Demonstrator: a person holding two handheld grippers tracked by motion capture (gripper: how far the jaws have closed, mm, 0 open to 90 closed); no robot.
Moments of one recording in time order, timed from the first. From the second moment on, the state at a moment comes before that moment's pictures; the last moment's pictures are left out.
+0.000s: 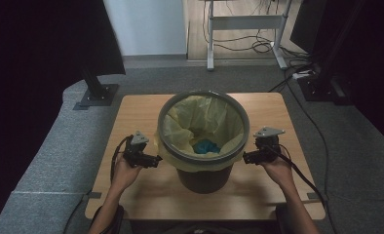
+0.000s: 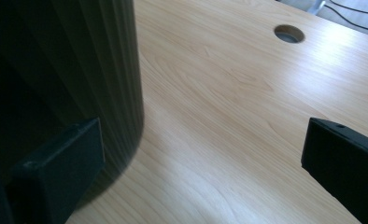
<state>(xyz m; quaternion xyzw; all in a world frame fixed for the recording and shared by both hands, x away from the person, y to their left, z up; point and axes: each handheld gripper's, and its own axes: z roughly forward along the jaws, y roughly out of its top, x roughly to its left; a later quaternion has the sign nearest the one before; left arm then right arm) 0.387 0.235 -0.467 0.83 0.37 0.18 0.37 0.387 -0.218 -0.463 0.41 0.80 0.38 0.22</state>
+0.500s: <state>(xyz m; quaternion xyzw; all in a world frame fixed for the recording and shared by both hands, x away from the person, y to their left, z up) 0.378 0.272 -0.501 0.82 0.42 0.17 0.35 0.364 -0.272 -0.491 0.46 0.78 0.36 0.24</state>
